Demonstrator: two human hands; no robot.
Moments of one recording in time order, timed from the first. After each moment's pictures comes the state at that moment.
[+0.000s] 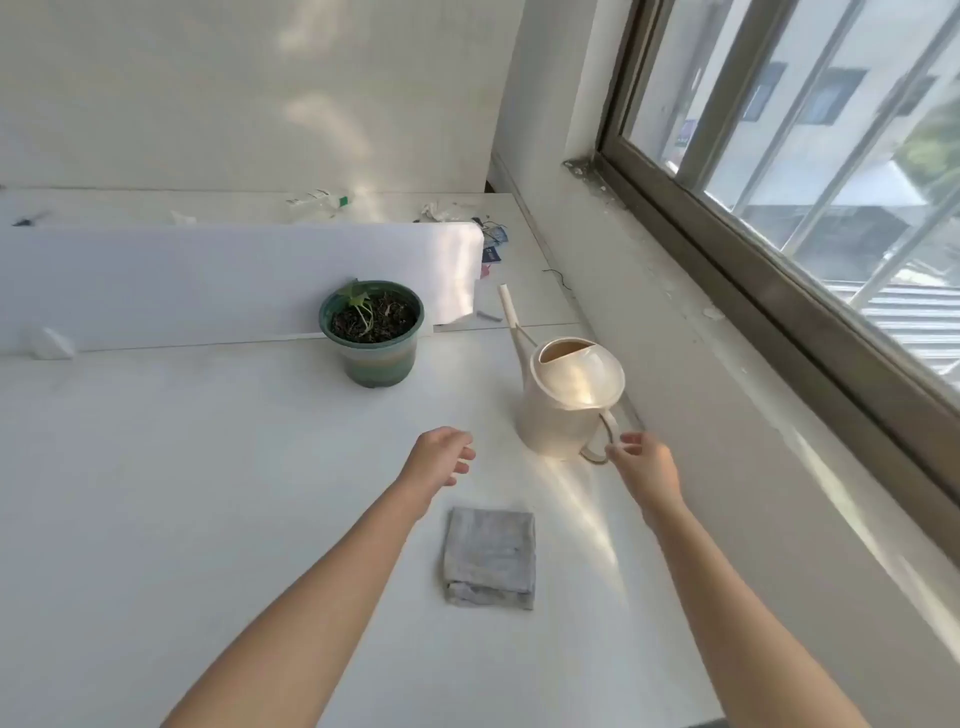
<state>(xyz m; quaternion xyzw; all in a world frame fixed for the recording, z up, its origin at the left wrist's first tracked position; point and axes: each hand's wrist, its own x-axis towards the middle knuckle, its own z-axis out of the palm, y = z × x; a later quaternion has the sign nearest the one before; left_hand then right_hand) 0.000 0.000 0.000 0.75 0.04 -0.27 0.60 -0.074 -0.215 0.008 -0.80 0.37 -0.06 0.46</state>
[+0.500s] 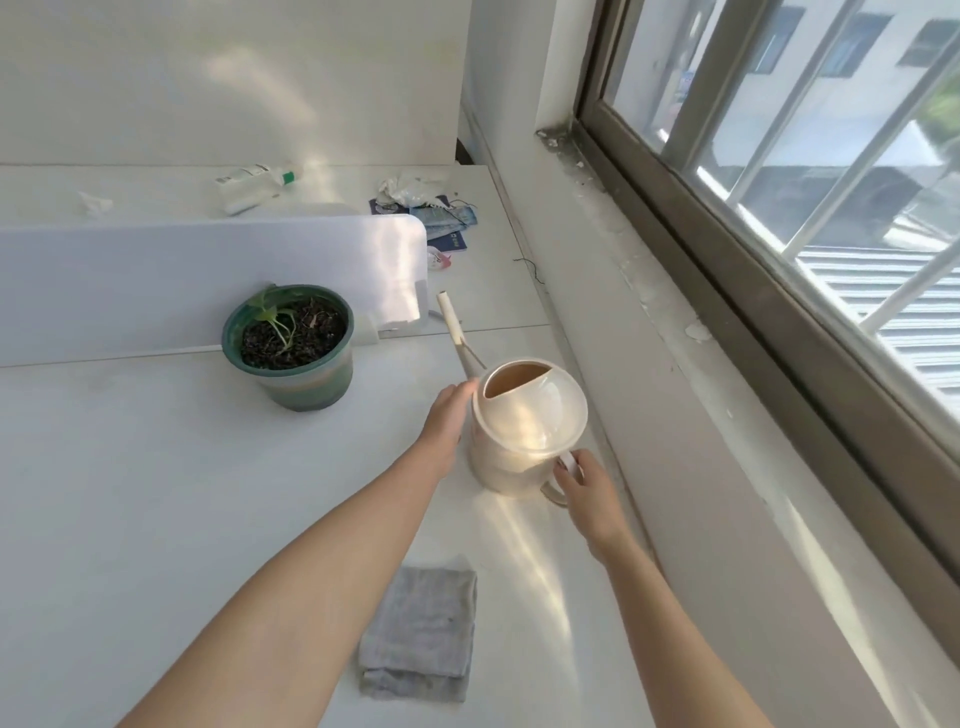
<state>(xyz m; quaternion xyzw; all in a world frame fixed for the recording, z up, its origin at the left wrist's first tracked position) 0.091 -0.132 -0.012 0.67 0.12 -0.27 0.68 -0.026 -0.257 -0.024 -0.79 0.28 -0.02 0.54</state>
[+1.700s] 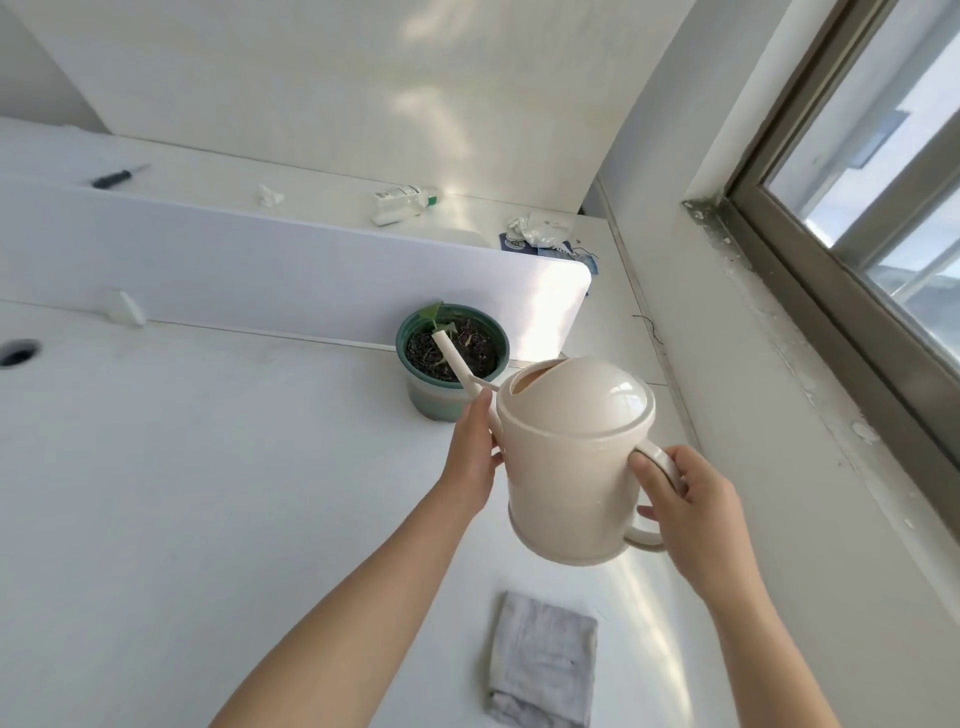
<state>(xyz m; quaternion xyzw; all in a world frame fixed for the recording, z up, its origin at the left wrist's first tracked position) 0.091 0.013 0.015 0.50 0.12 -0.19 0.84 -0.014 -0.131 0.094 -0.83 0.17 -0.09 0.52</state>
